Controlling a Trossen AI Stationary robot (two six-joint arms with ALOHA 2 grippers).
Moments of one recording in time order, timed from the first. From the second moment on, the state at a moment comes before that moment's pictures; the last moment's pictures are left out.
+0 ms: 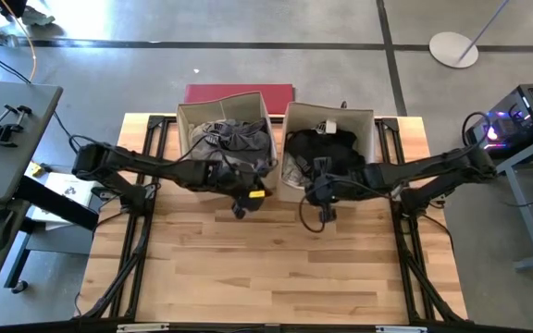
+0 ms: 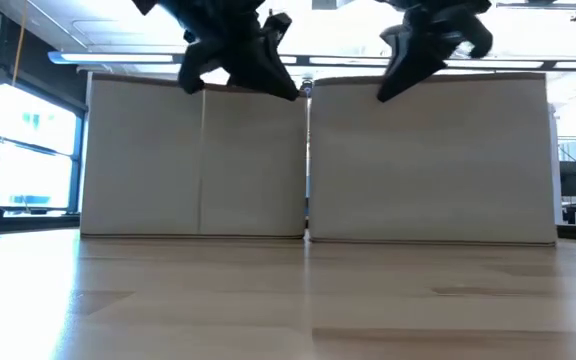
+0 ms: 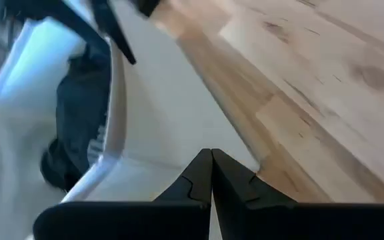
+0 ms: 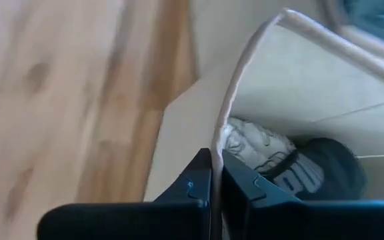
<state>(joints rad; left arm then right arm) -0.04 1.56 1.11 -0.22 -0.12 0.90 0.14 1.36 1.08 -0.66 0.35 -0.24</state>
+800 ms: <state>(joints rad) 0.09 1.41 1.49 -0.98 -0.63 0.02 0.14 1.31 1.43 -1.21 0.72 0.18</state>
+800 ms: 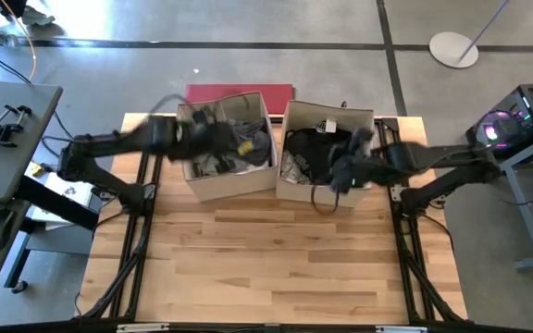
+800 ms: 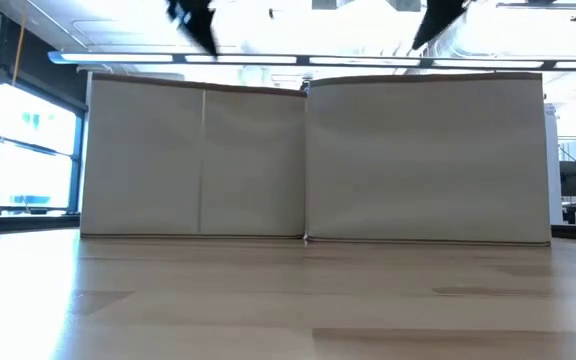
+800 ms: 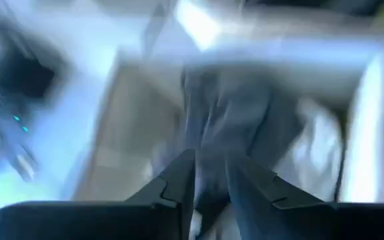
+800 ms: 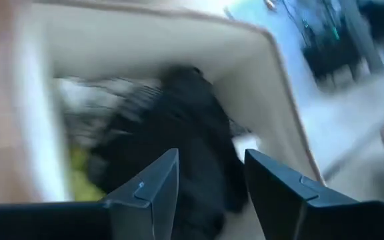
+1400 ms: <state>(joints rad) 0.87 1.40 1.30 -1.42 -0.42 -0.19 -0.31 1.25 1.43 -1.56 0.74 0.58</state>
